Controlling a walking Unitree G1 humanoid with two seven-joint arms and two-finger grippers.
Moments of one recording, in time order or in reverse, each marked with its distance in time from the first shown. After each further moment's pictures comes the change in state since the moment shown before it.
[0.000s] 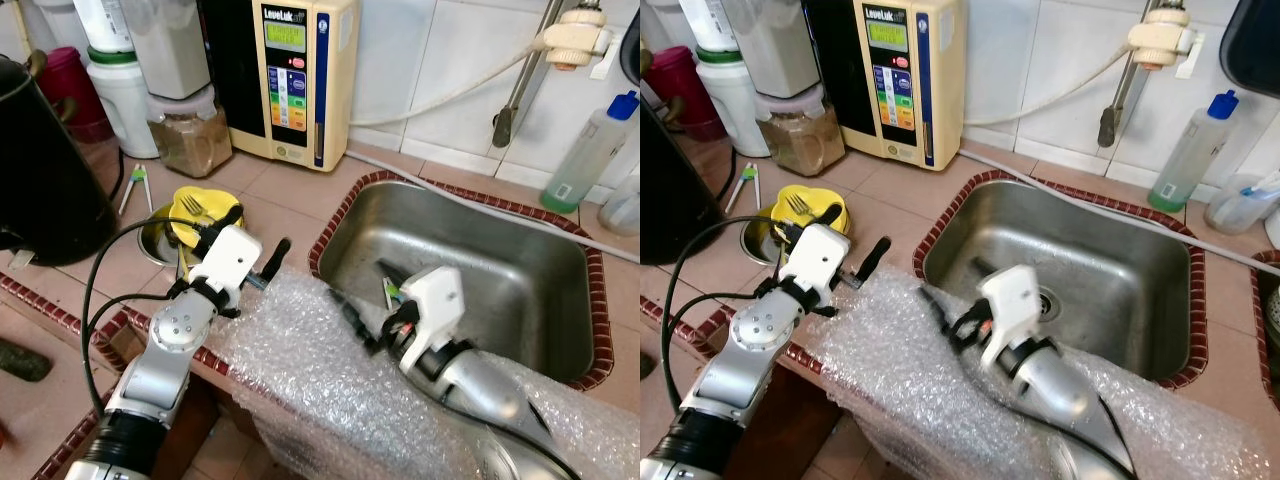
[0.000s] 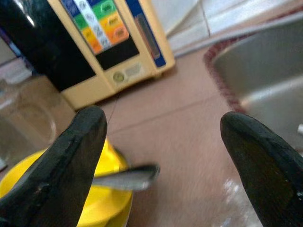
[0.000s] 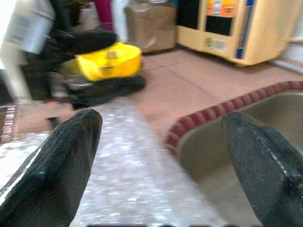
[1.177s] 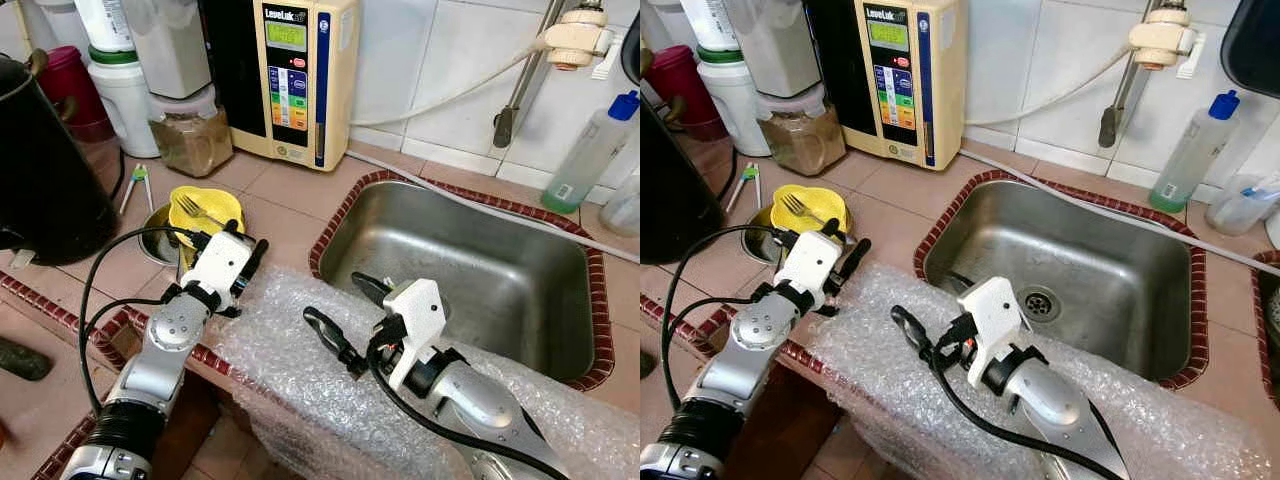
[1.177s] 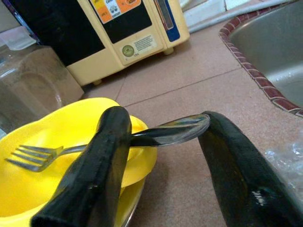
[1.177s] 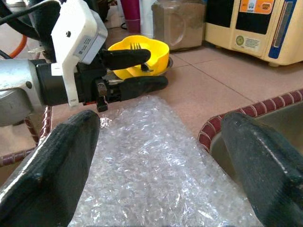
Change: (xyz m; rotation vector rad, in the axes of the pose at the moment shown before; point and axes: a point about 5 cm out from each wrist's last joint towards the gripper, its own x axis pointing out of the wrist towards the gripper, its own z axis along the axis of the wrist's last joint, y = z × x) left arm 0.004 0.005 -0.020 -0.013 0.042 0.028; right arm -0.001 0.015 0.000 0.016 0.014 0.082
